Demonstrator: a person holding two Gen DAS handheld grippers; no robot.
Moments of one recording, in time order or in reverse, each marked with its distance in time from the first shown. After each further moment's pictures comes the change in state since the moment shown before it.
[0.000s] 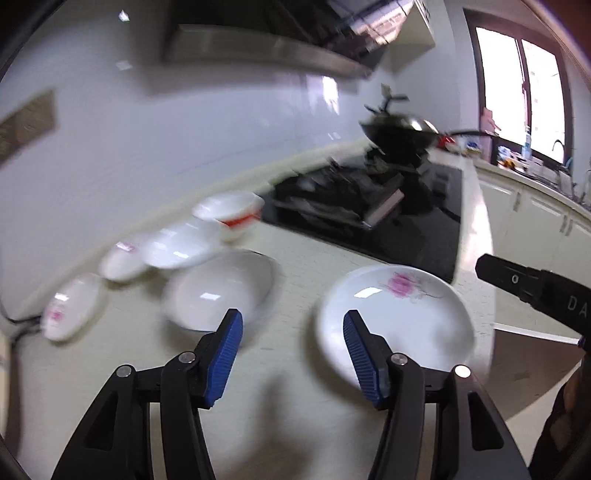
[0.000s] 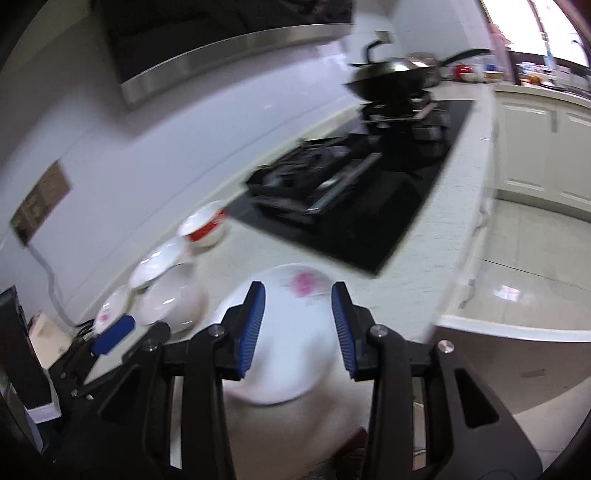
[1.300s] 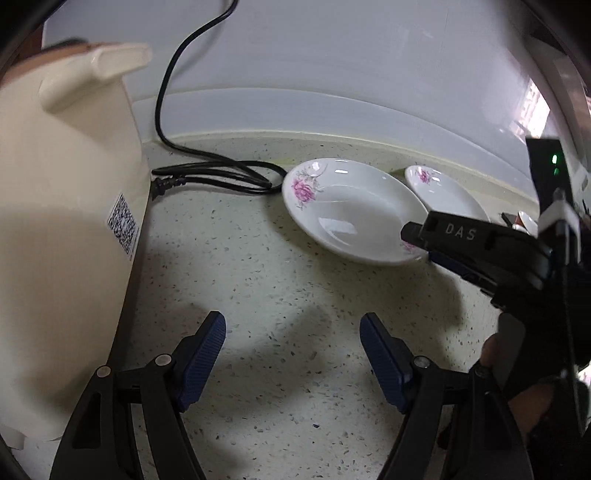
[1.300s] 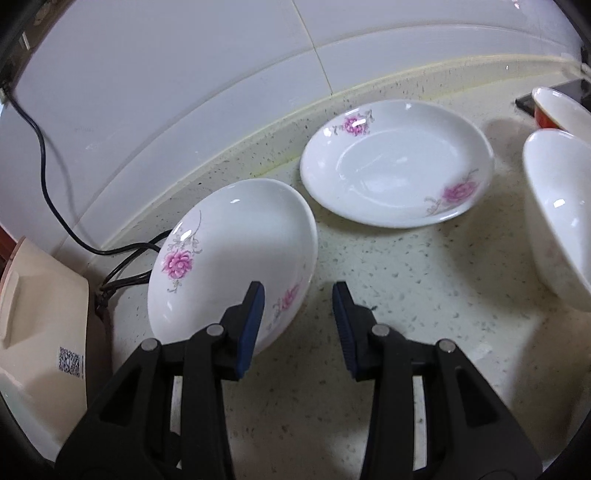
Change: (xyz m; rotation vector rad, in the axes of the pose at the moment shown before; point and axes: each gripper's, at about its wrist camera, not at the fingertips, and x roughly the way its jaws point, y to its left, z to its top) left arm 0.026 0.303 -0.081 -0.655 0.297 0.353; right arm 0.276 0.346 -0.070 -0.285 0.457 0.264
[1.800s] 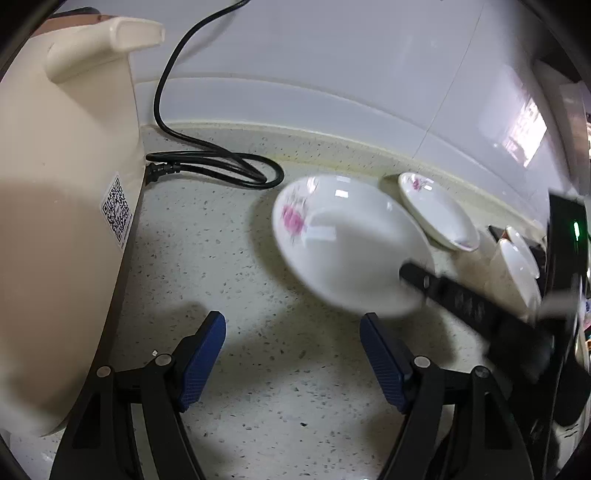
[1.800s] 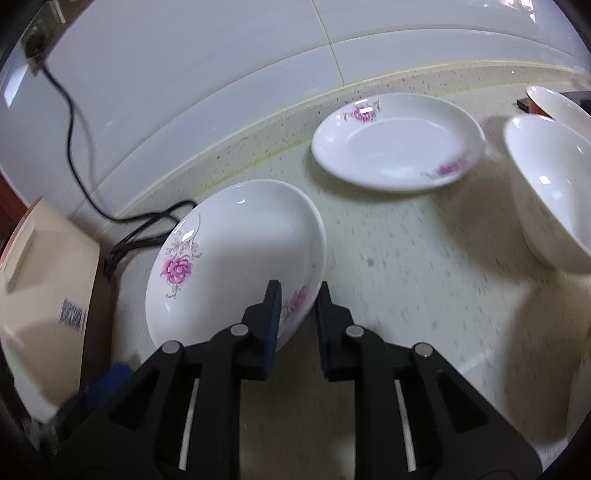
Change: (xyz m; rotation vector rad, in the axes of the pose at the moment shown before) left arm -0.002 0.007 0.002 -0.061 0.010 -0.090; right arm -0.018 -0.001 -0.028 -0.073 0.013 0.035
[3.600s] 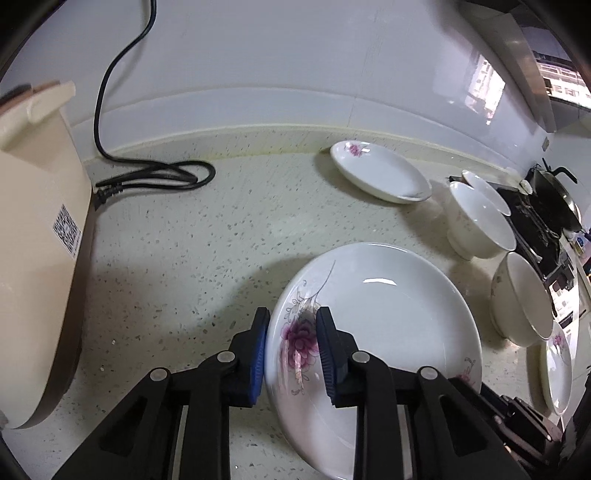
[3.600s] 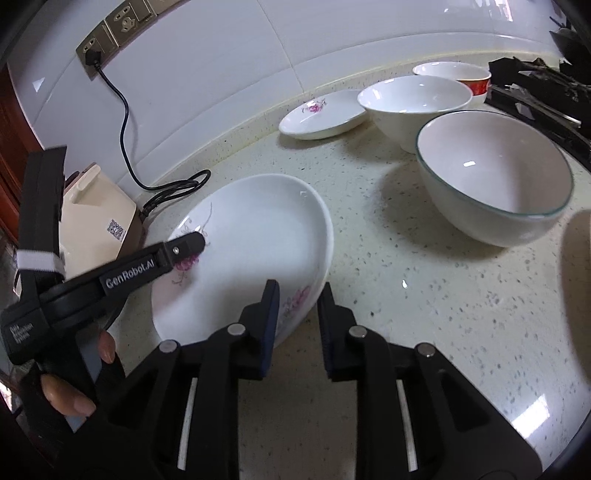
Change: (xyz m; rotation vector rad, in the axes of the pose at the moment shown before) left arm -0.009 -0.051 -0.024 0.219 0.012 -0.035; right arm -0.114 -0.040 -0.109 0.035 -0.085 0.012
